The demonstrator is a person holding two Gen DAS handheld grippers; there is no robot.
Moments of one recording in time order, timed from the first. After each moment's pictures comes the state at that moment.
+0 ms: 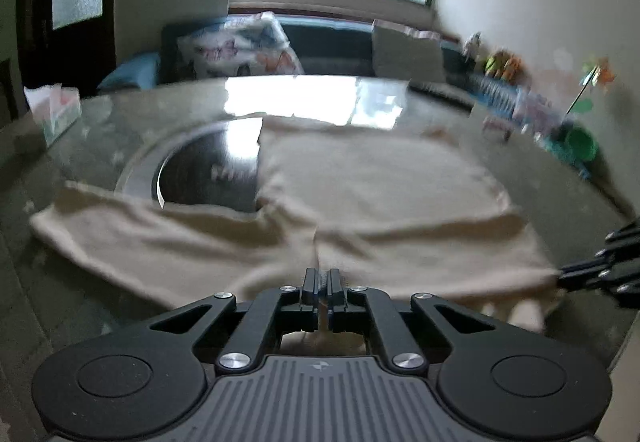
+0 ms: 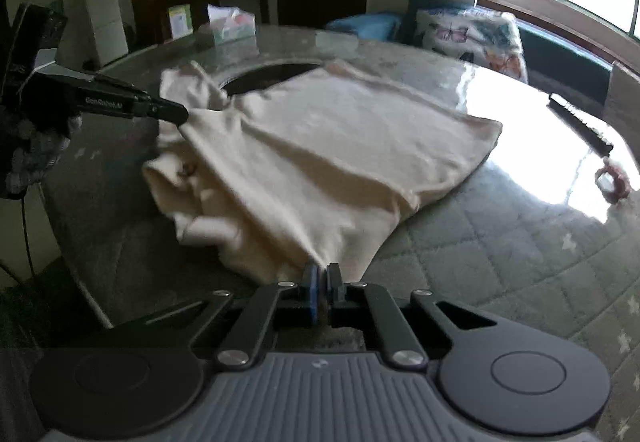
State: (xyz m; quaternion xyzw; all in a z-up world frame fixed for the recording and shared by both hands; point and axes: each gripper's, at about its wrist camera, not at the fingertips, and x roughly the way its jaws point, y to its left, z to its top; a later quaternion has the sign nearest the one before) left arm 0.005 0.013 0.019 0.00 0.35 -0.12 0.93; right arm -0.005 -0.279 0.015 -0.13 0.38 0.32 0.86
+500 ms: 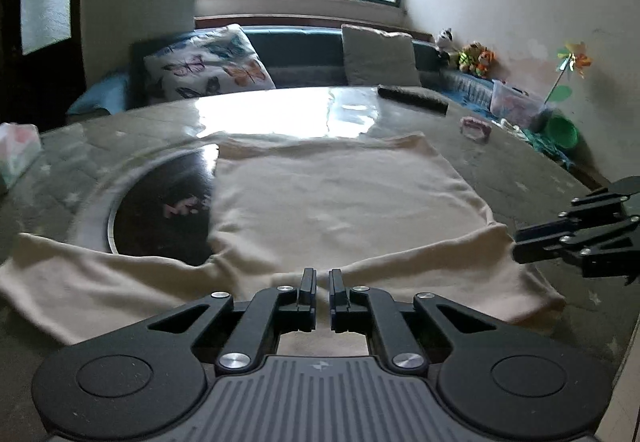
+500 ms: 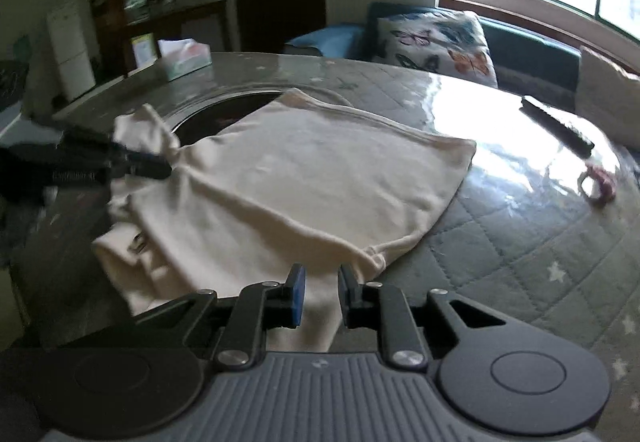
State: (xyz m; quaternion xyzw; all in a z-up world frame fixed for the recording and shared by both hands) left arm 0.044 -0.021 0.017 0.02 0.33 -0.16 0.93; right arm 0.042 -0.267 0.023 -0.08 0.37 0.26 0.89
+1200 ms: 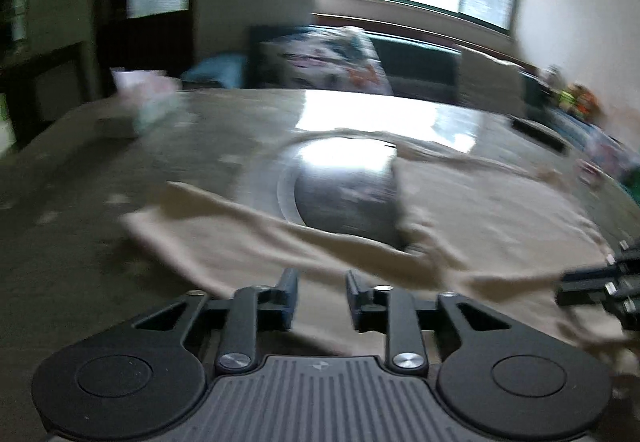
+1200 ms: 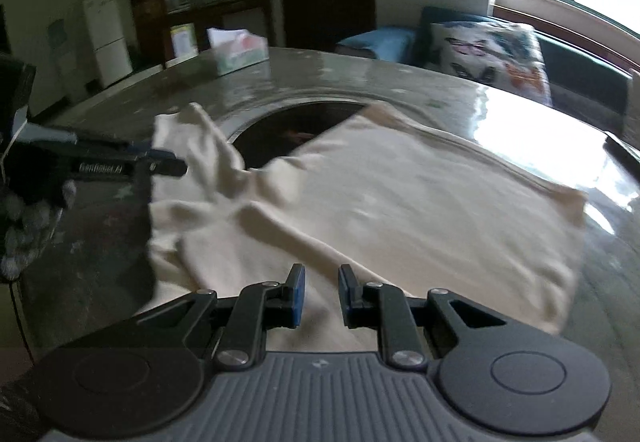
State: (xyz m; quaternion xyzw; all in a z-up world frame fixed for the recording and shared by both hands) left arm 0.038 0.101 0.018 -0.05 0.32 0.02 0.94; right arm 0.062 -0.159 0.015 -0.11 0.36 0.33 0.86
